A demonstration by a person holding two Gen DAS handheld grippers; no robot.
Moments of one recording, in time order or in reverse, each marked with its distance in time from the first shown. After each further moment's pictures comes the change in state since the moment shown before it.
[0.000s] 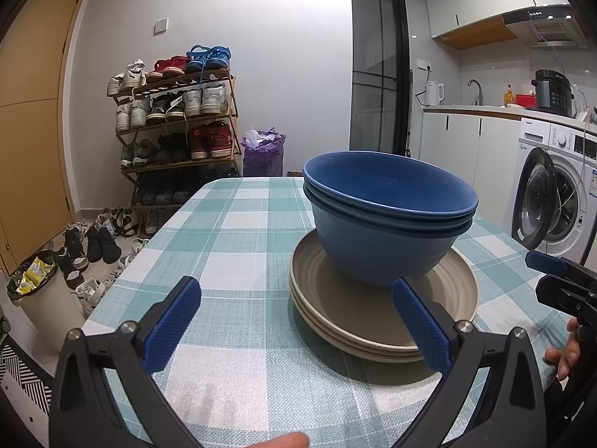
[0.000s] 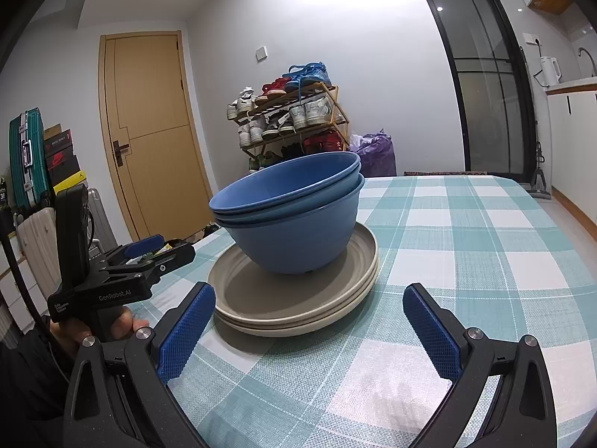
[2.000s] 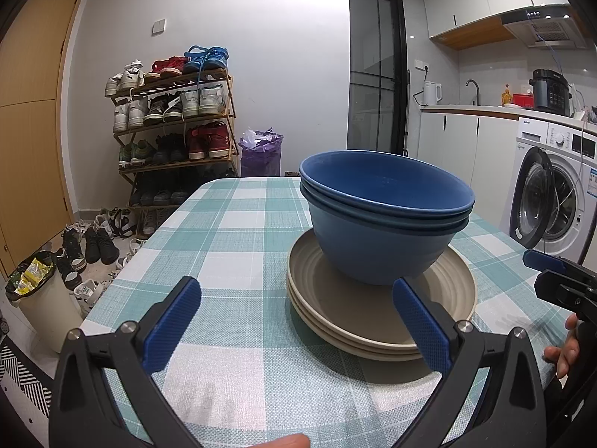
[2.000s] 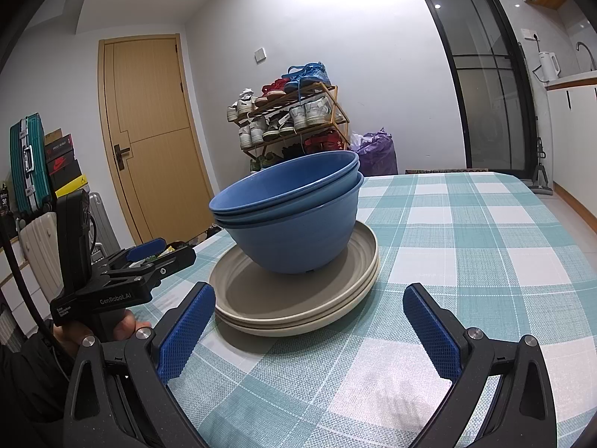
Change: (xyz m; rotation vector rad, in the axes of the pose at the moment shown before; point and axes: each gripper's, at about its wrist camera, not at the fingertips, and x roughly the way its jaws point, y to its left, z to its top) left arm -0.001 -0.001 0.000 0.005 0.000 -0.007; right arm 0.002 -0.001 -0.001 0.012 -0.001 0.005
